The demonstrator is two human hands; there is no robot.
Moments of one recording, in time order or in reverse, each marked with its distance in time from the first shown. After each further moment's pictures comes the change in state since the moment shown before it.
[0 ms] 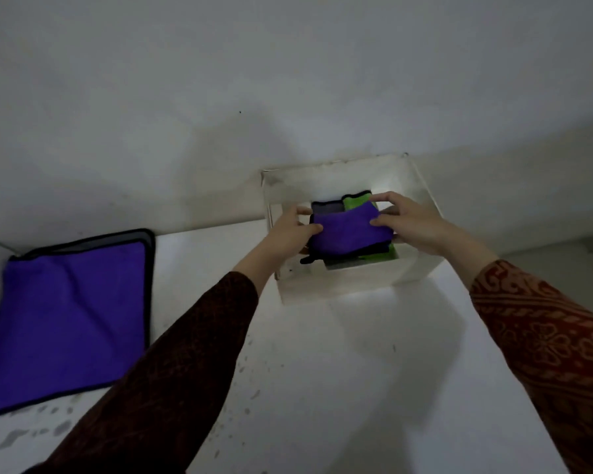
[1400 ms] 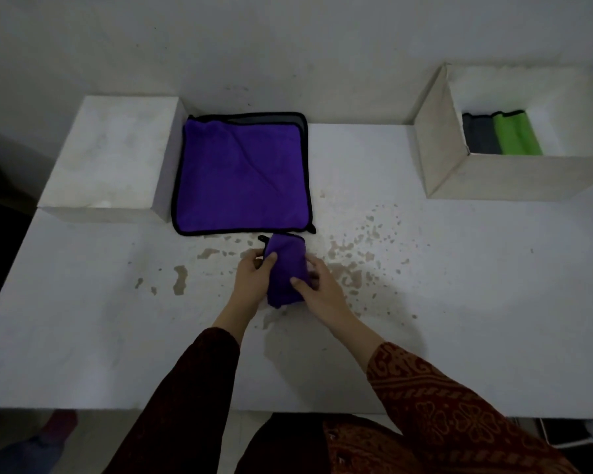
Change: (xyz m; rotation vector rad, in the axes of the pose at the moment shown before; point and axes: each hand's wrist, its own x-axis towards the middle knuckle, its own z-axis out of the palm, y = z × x) left_hand -0.260 -0.289 -0.216 -0.195 0.507 -0.152; right_hand -0.174 0.095 0.472 0.053 -0.088 -0.003
